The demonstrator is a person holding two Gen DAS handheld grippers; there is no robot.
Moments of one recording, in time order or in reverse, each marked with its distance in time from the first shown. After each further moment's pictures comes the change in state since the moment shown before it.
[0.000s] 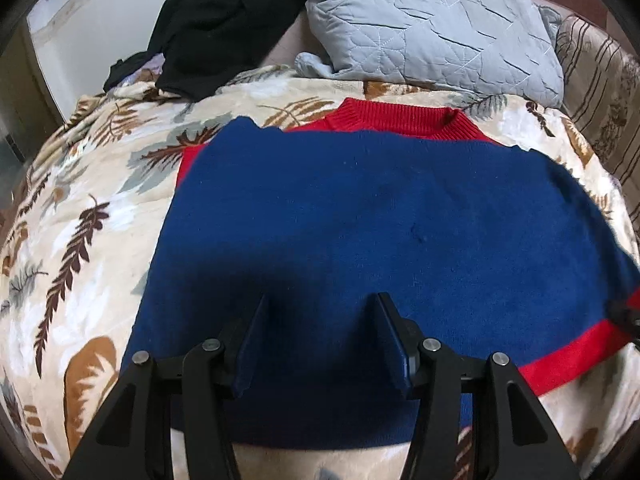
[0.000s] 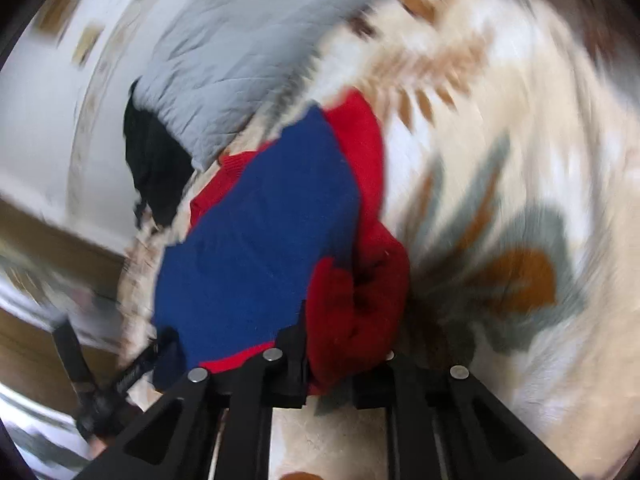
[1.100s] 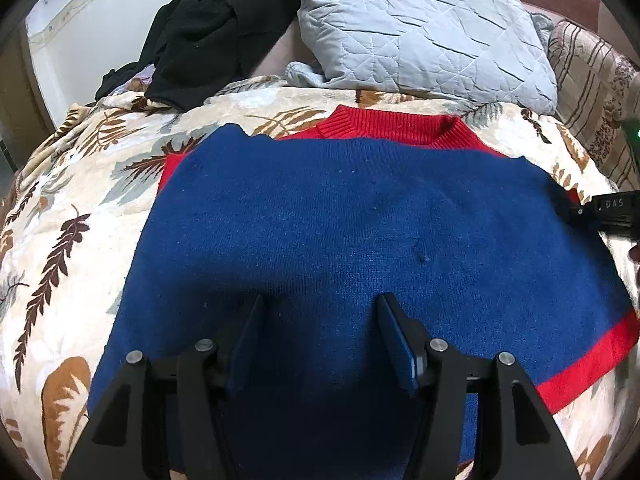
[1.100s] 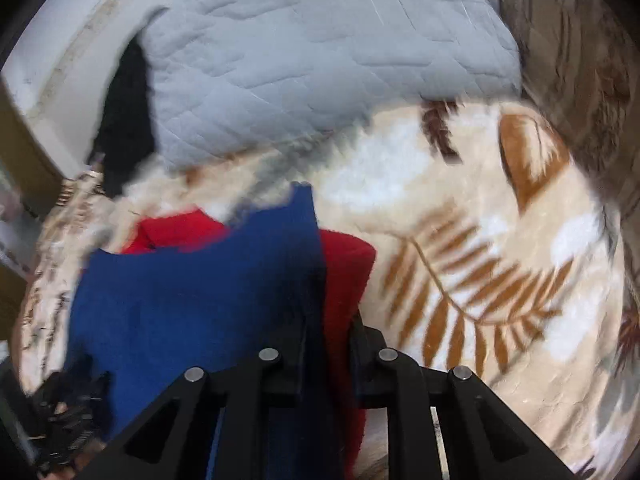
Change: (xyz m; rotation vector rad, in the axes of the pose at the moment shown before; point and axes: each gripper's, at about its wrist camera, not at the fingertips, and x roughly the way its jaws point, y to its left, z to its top) left arm 0.019 -0.003 0.001 0.015 -0.058 -0.031; right arm 0.105 0.001 0.126 -0.232 0.160 -0.231
